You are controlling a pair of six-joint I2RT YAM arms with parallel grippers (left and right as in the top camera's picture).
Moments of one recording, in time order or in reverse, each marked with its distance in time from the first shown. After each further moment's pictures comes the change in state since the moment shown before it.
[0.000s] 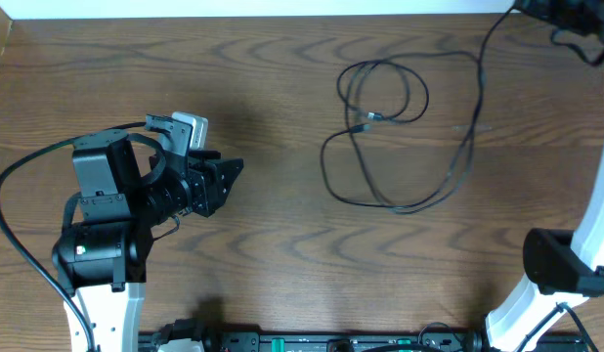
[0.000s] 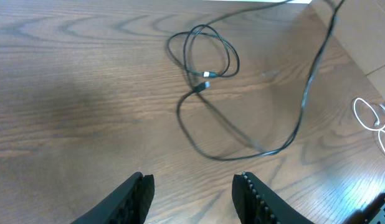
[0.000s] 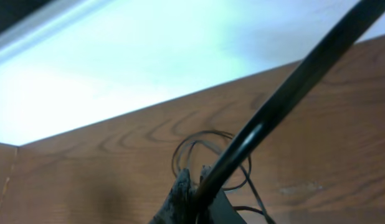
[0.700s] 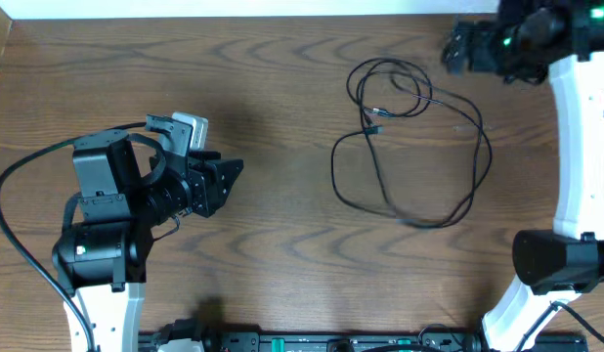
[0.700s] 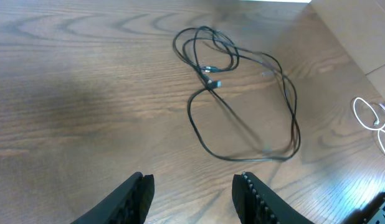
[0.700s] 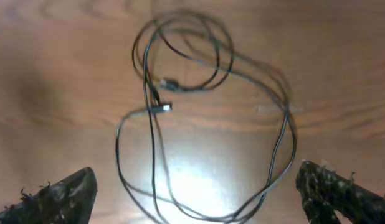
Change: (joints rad) left arm 0.000 0.000 0.000 -0.005 0.000 0.000; right arm 0.106 0.009 -0.343 -0.100 0.077 -0.239
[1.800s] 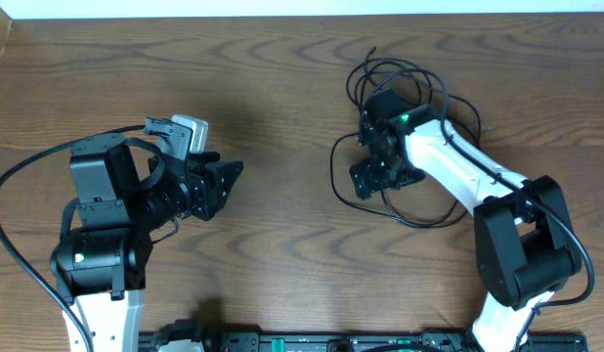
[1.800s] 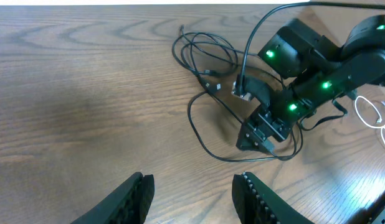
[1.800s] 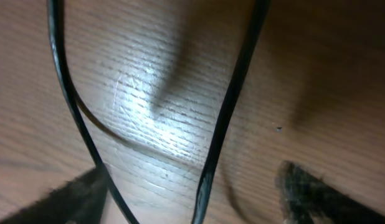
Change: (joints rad) left arm 0.000 -0.024 0.000 0.001 0.000 0.018; right arm 0.375 0.003 -0.961 0.525 0.023 -0.006
